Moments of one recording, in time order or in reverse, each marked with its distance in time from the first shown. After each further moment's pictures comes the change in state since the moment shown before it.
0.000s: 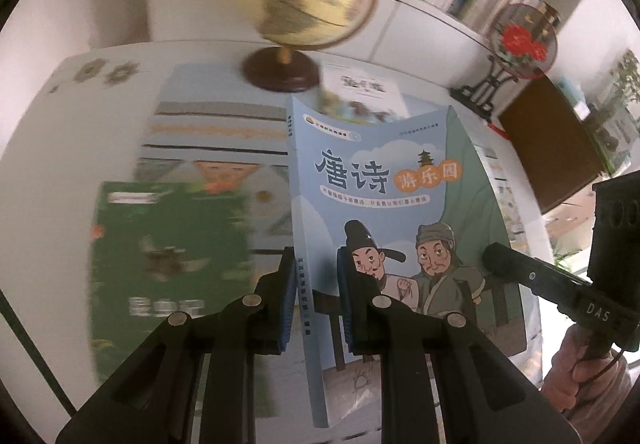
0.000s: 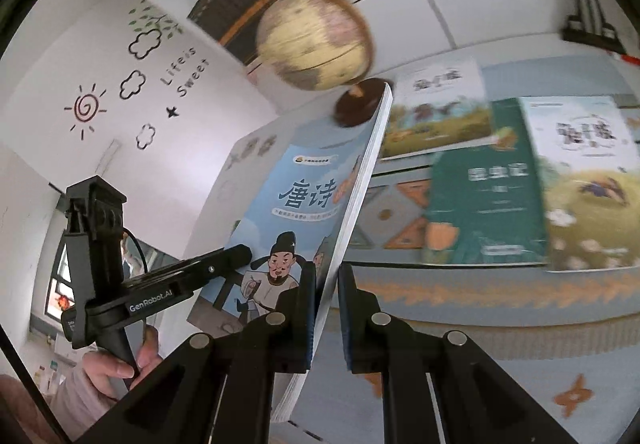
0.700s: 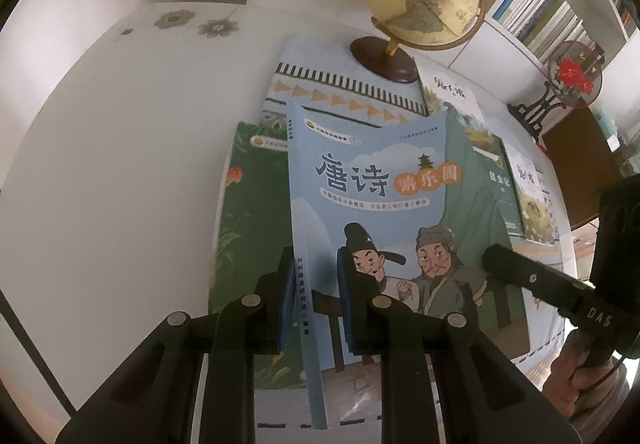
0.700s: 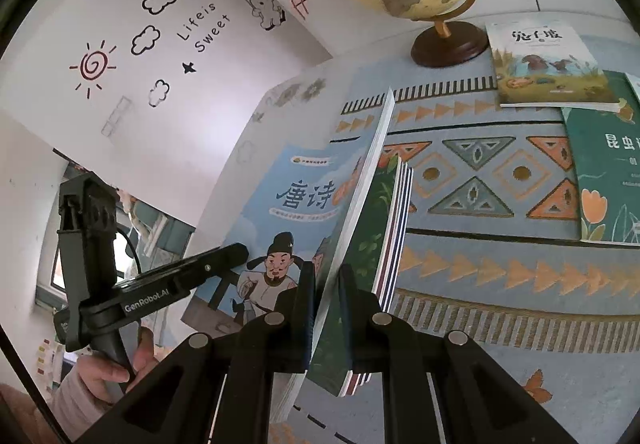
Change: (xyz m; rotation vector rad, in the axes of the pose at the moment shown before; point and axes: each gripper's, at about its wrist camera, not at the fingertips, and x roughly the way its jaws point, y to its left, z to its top) left arm -0.020 0.121 -0.035 -0.136 0.031 0.066; right arm 0.119 0.091 -0.024 -0.038 0.118 0.040
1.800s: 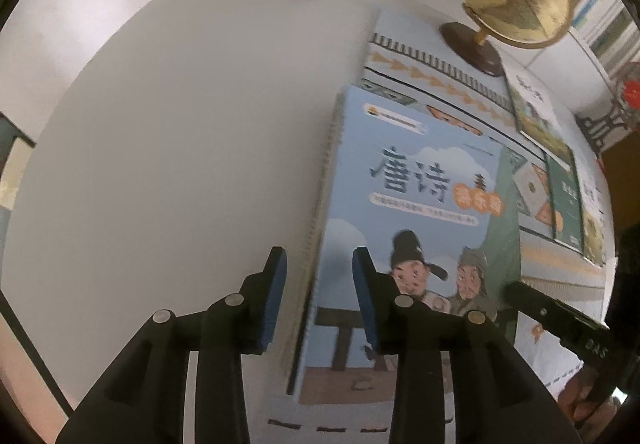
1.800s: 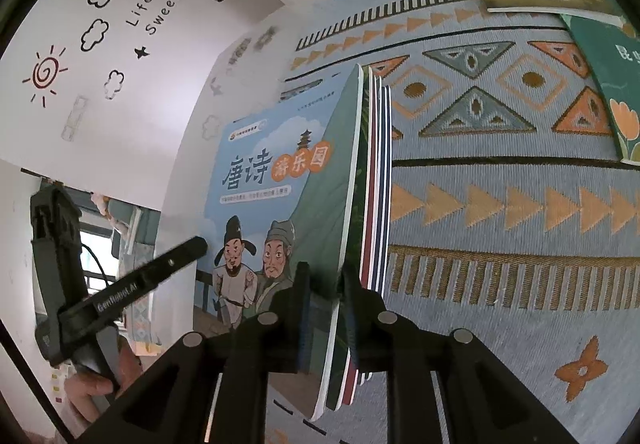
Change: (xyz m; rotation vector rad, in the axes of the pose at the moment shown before) left arm 0.020 0.052 -0.006 -0.135 0.074 0.185; right arm 0.065 -0.015 -0.023 0.142 0.142 -0.084
